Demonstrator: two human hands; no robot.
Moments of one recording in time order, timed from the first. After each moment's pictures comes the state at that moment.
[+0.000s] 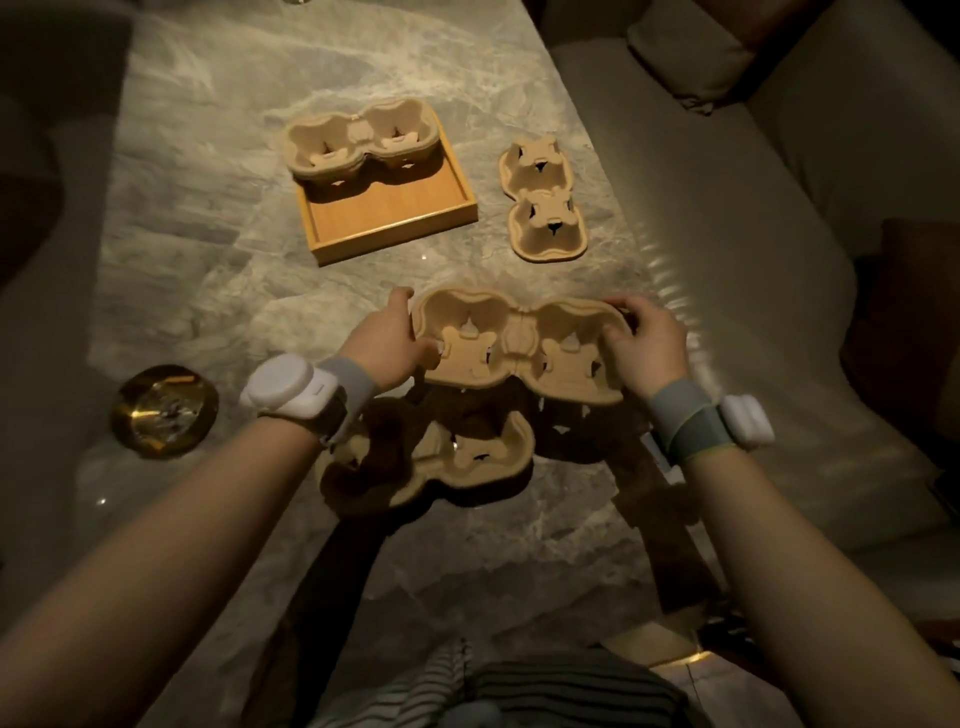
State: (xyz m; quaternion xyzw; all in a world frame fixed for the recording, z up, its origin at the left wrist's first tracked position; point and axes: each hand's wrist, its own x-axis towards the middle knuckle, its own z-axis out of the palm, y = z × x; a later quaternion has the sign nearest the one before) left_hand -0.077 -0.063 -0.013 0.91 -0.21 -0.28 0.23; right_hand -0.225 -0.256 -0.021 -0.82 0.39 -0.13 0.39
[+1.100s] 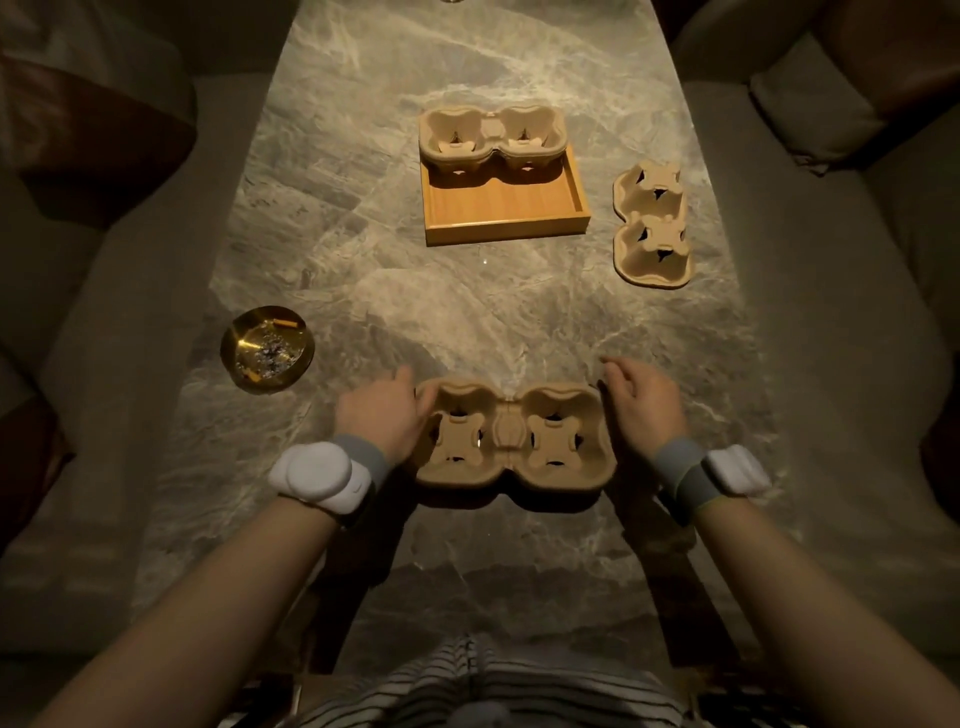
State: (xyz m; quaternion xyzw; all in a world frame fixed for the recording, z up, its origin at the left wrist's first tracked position) left_hand -0.113 0.048 -0.036 0.97 -0.17 -0.17 0.01; right_hand -0.203 -0.195 -0.057 -0.90 0.25 -0.04 0.35
